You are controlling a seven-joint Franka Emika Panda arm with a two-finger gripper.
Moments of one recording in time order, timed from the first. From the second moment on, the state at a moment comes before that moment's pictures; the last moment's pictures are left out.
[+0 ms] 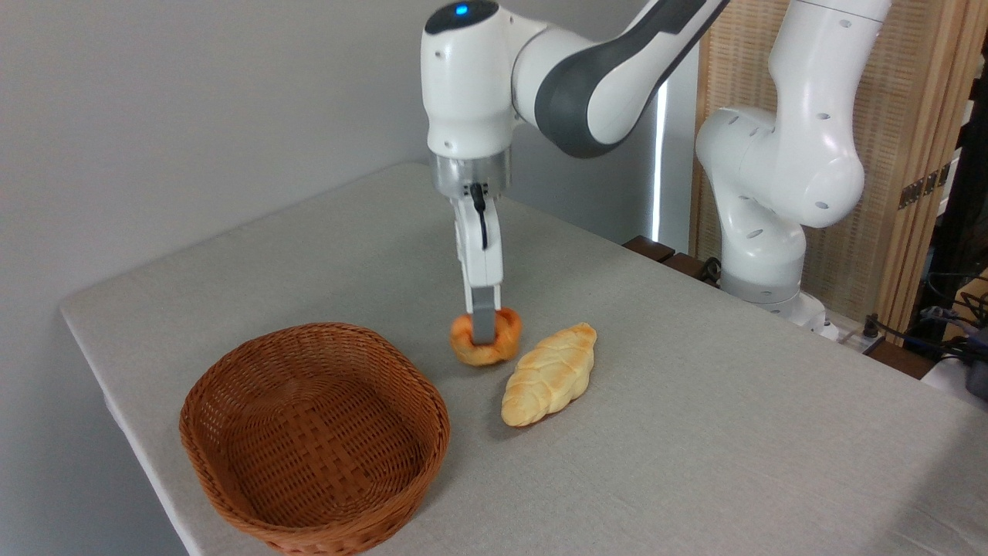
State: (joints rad) arm -0.29 -0.37 0.07 -2.46 -0.08 2.16 1.14
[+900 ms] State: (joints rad) arm -0.29 -0.02 0.13 -1.89 -0.33 2.10 0.92
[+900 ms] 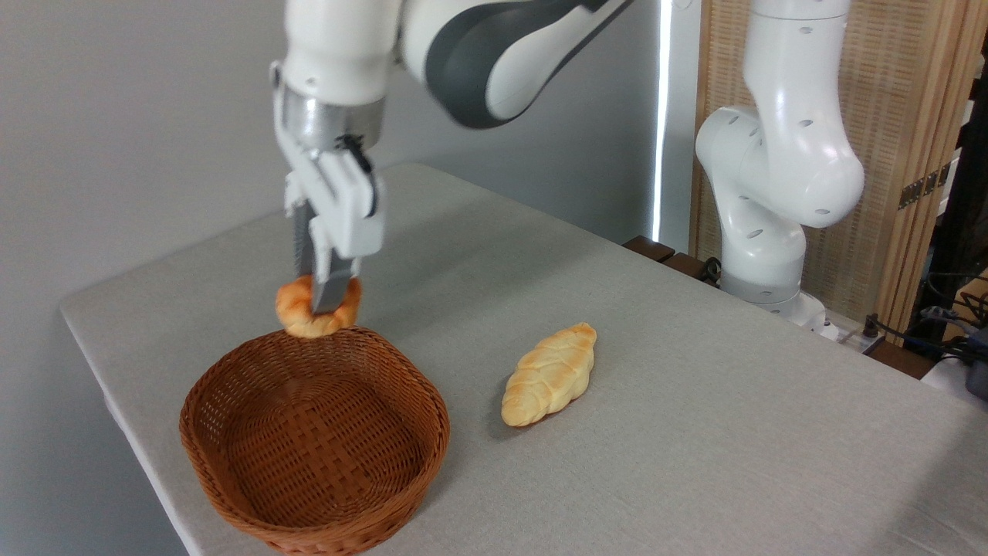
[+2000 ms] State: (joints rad) arm -0.29 0.20 0.10 -1.77 -0.27 2.19 0.92
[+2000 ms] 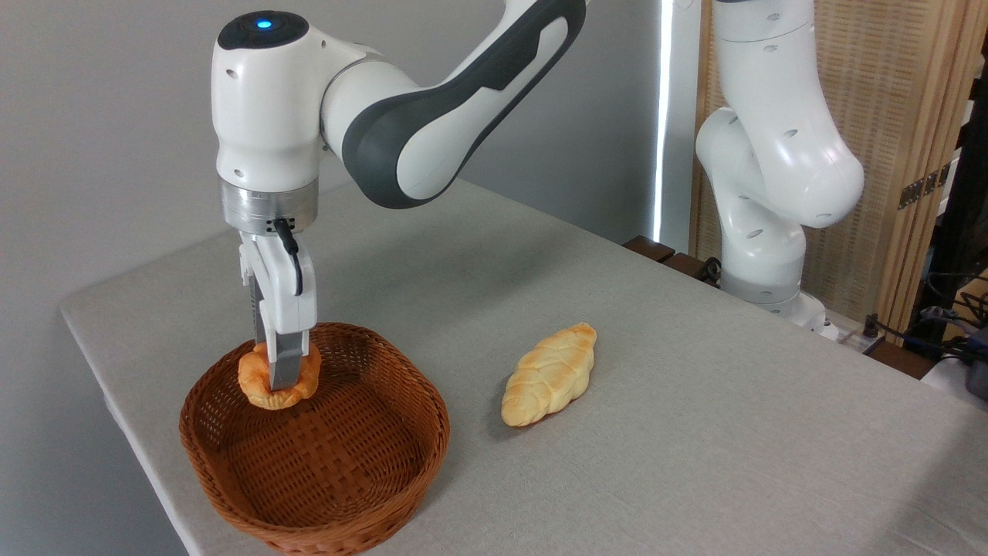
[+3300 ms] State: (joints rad) arm -0.10 -0.12 0.06 -1.76 -0.09 1.62 0.69
